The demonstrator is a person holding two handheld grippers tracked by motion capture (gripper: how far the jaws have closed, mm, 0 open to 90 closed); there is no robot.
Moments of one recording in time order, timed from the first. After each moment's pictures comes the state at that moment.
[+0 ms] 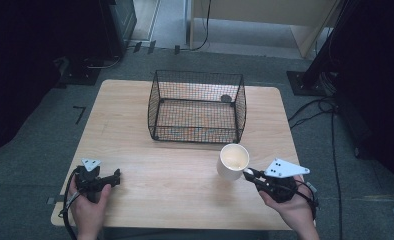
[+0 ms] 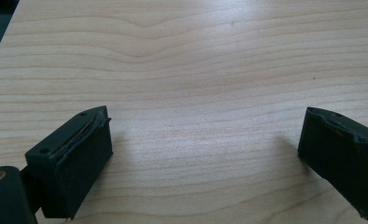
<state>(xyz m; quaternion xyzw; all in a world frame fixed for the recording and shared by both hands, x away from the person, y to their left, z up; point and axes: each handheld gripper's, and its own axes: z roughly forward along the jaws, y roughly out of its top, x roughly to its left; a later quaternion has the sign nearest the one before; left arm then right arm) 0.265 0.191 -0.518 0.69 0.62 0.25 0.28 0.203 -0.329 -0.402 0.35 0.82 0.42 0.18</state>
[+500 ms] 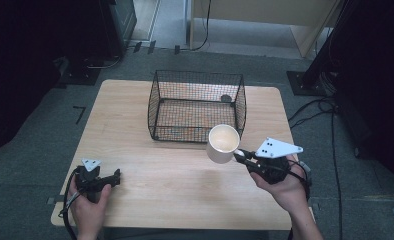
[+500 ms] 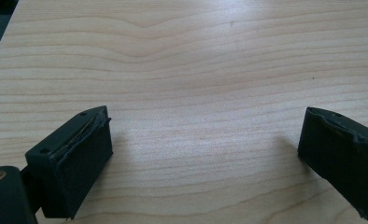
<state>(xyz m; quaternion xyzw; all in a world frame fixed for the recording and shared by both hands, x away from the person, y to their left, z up) 0.265 0.191 -0.518 0.69 0.62 0.25 0.28 0.232 -0.300 -0.352 0.32 0.82 0.43 0.20</state>
